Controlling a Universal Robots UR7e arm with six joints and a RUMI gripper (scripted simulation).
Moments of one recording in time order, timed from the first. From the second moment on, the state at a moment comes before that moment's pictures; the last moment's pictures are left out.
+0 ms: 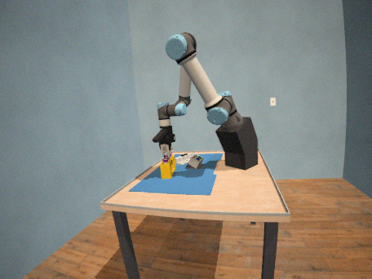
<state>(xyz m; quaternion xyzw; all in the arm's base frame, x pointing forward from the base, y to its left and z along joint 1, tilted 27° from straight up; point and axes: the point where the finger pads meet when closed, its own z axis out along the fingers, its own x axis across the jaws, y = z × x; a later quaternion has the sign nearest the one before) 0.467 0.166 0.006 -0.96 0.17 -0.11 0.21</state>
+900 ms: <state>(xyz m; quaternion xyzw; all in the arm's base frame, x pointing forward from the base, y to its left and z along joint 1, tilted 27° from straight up) 0.467 0.166 0.006 -0.95 -0.23 -0.18 0.14</state>
